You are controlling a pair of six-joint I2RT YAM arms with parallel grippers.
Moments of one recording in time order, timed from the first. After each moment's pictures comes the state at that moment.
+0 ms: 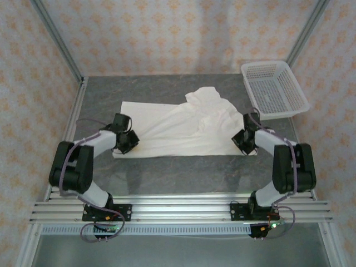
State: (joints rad) left arm -0.11 1.53 0.73 -0.39 0.12 -0.82; right arm 0.04 1.50 0.75 -0.48 -0.07 0.91
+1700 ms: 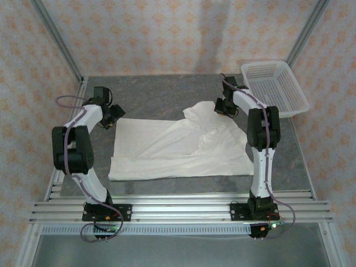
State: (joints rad) left arm 0.14 1.82 1.27 -0.58 0.06 -0.68; right arm 0.16 2.23 1.76 -0.77 -0.11 0.40
